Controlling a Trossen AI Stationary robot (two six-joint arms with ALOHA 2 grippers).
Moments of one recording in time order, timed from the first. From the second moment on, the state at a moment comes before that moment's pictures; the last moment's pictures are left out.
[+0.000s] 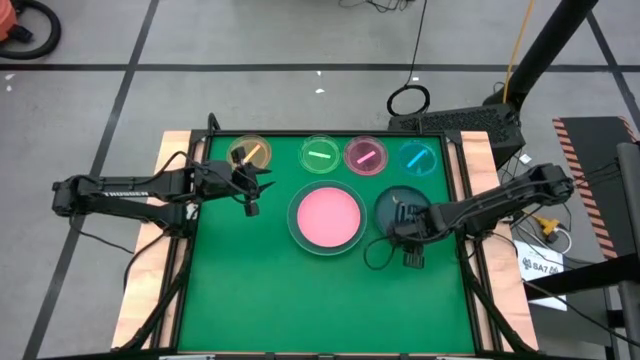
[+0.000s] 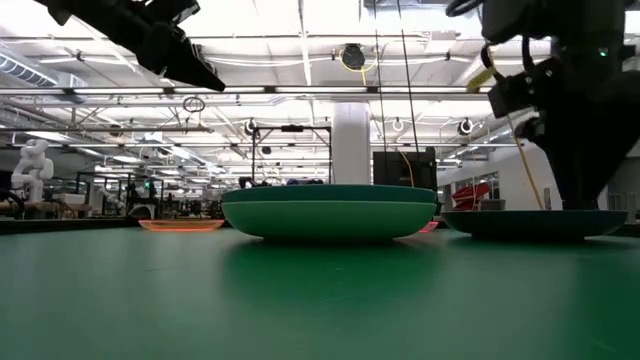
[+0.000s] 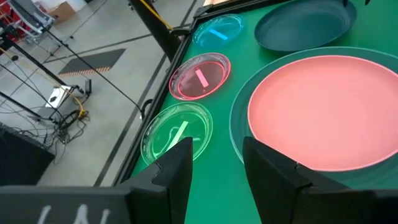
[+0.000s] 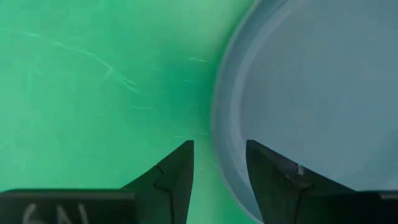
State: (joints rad) left arm 0.14 0.89 0.66 -0.22 -0.27 0.29; right arm 0.24 1.31 0.75 -0.93 0.05 0.42
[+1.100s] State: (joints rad) left arm 0.14 0.89 0.66 -0.21 -0.27 0.30; right arm 0.25 1.31 0.65 -0.76 0.06 0.46
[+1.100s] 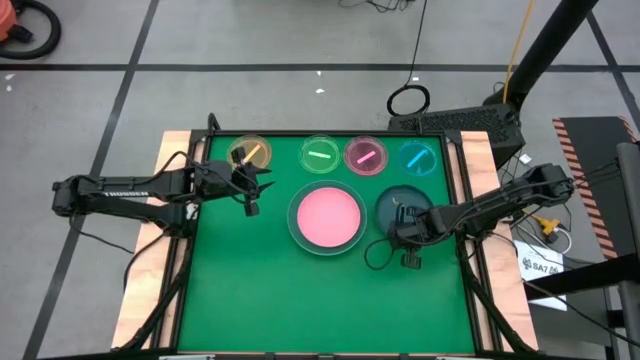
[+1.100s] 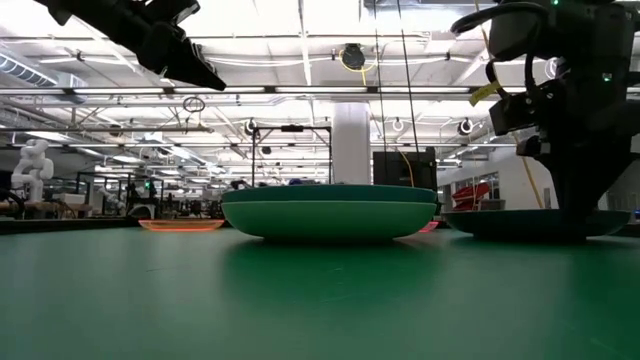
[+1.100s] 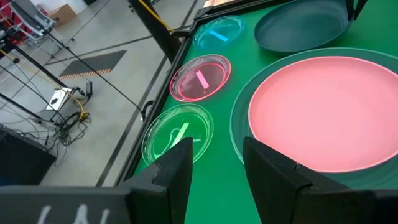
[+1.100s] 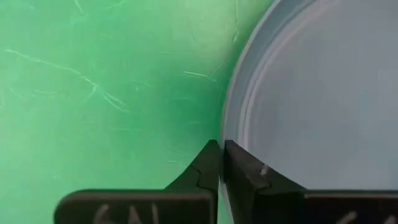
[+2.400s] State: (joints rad) left arm 0.14 0.89 0.66 -0.21 -0.27 0.30; right arm 0.25 1.31 0.99 -1.06 0.30 0.36
